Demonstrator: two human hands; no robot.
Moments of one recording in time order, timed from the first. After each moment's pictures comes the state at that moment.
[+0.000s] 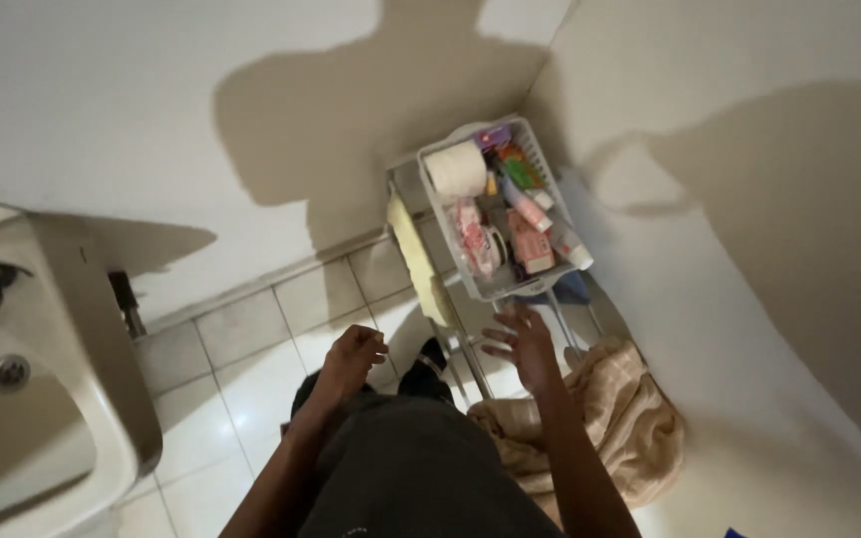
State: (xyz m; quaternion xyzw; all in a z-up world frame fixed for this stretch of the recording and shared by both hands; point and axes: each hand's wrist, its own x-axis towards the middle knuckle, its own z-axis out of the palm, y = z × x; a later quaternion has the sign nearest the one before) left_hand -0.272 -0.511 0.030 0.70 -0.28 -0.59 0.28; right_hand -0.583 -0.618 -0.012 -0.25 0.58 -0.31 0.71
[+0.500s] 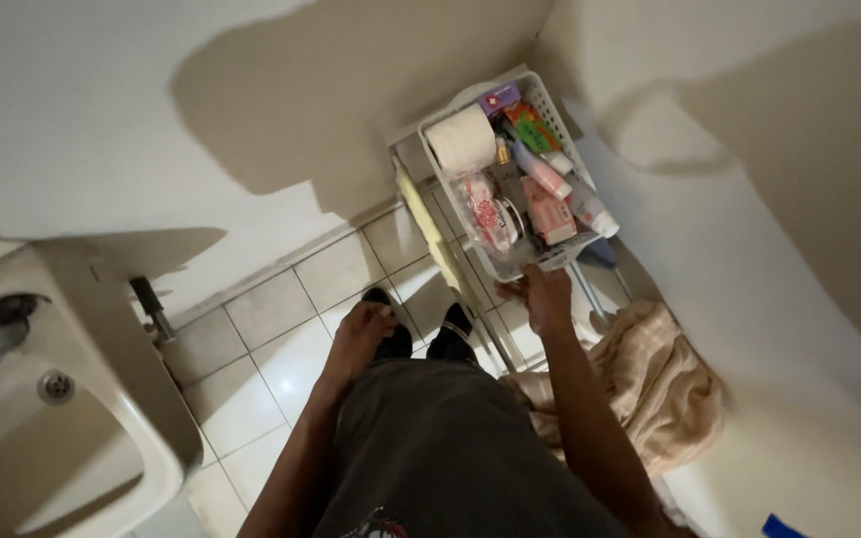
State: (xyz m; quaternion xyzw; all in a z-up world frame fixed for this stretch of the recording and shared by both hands) left_hand -0.250 -0.538 0.022 0.70 -0.31 -0.58 0.29; right_hand -0.549 -0.666 -0.022 -0.20 0.57 -0.42 0.67
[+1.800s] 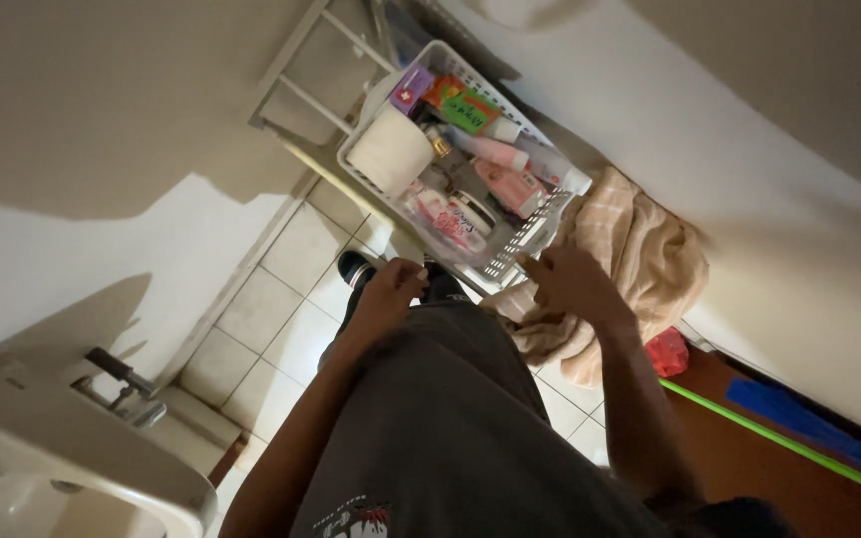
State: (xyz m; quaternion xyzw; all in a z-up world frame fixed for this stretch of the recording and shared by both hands) left_hand -0.363 -0.587 0.001 0.57 -0.47 -0.65 0.15; right_hand -0.657 -0.593 0.095 -0.45 0.74 0.08 0.49
